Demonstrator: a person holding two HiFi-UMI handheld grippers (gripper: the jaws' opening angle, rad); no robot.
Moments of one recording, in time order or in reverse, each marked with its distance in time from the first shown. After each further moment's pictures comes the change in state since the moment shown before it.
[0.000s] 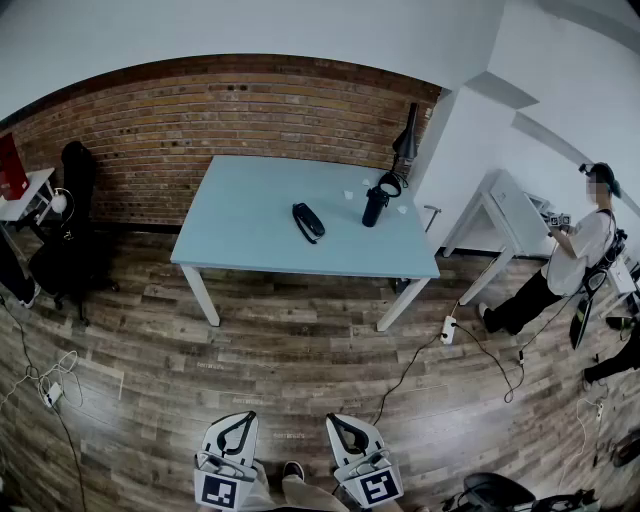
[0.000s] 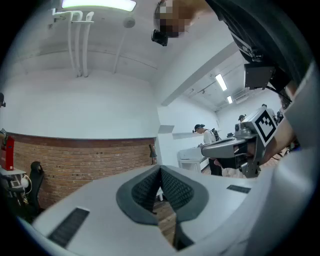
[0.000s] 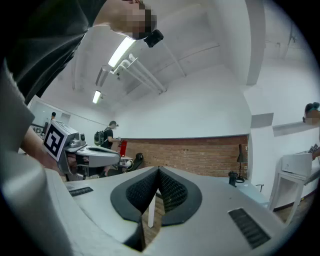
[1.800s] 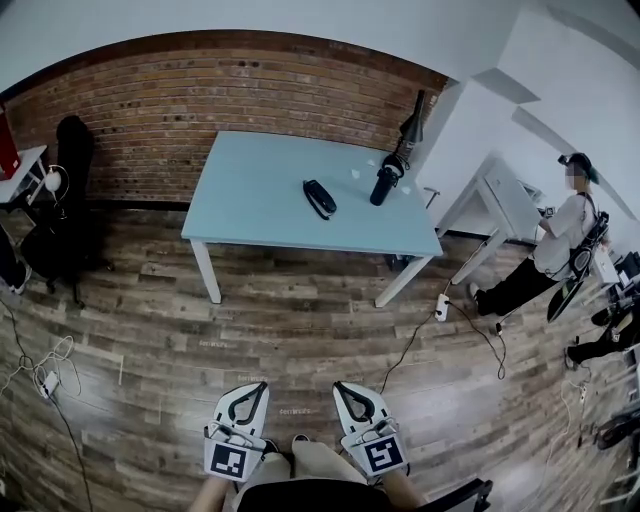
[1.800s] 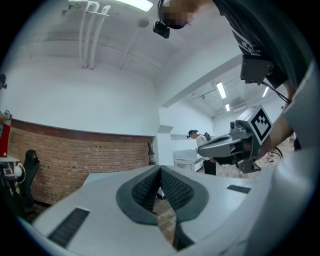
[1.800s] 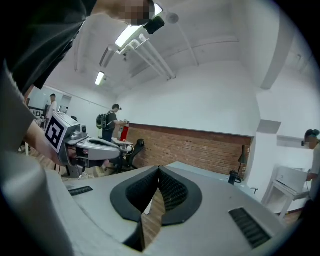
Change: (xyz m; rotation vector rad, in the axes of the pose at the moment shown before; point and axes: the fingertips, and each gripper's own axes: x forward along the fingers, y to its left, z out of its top) left arm -0.077 0.049 -0.102 -0.208 0.176 -0.049; right arm 0.046 0.073 0.003 -0.063 0.159 -0.041
